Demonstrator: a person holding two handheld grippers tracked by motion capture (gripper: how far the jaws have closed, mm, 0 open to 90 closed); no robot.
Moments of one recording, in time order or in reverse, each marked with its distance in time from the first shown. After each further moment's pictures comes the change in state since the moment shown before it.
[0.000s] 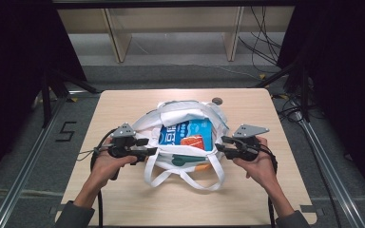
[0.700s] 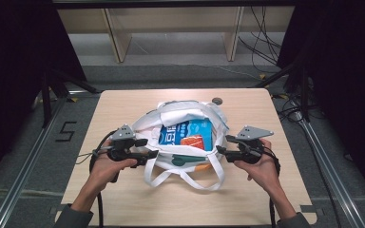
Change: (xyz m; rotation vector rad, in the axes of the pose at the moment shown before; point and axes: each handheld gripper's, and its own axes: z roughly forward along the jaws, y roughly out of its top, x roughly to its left) left arm -0.013 0.001 -0.009 -0.014 -0.002 0.014; right arm 0.000 -0.003 -0.010 -0.044 -0.029 -0.027
